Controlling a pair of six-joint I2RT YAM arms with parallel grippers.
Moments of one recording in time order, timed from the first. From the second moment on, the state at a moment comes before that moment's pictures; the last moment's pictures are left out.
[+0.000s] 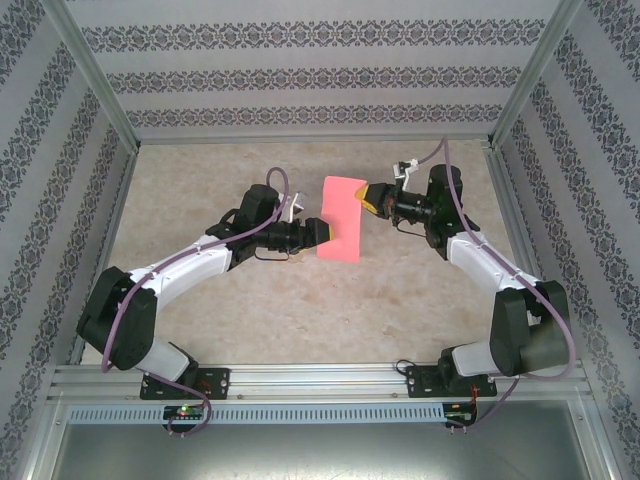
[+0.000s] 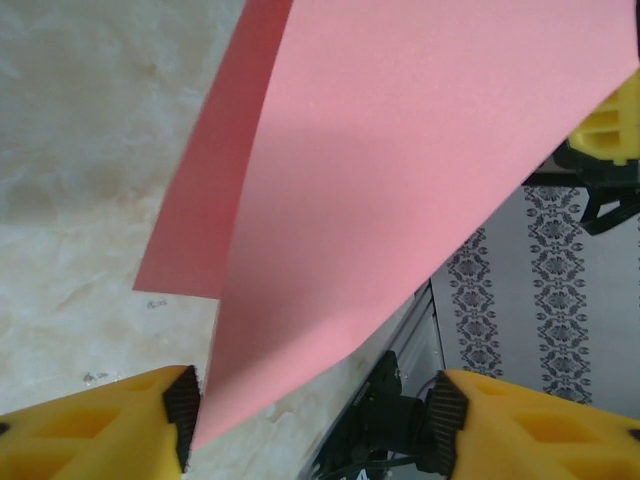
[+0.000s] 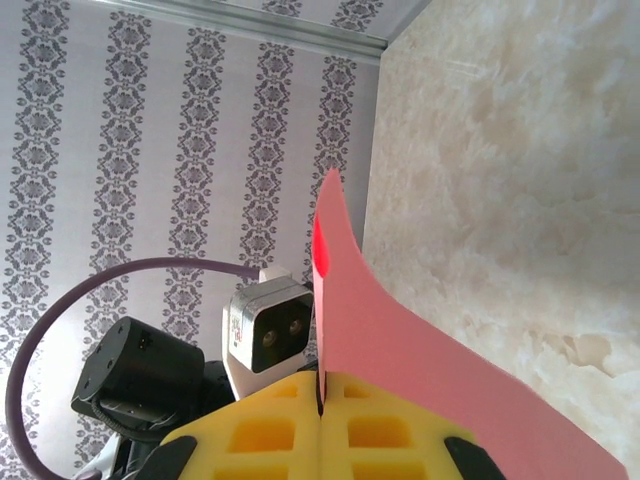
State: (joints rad) left arm -0.53 1.50 0.97 -0.06 0.67 -0.82; right arm 0.16 1.40 0.86 0.26 -0.97 1.15
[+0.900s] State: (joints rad) left arm -0.54 1.56 1.01 -0.17 0.73 -0.75; right arm 0.13 1.40 0.86 0.32 -0.97 1.18
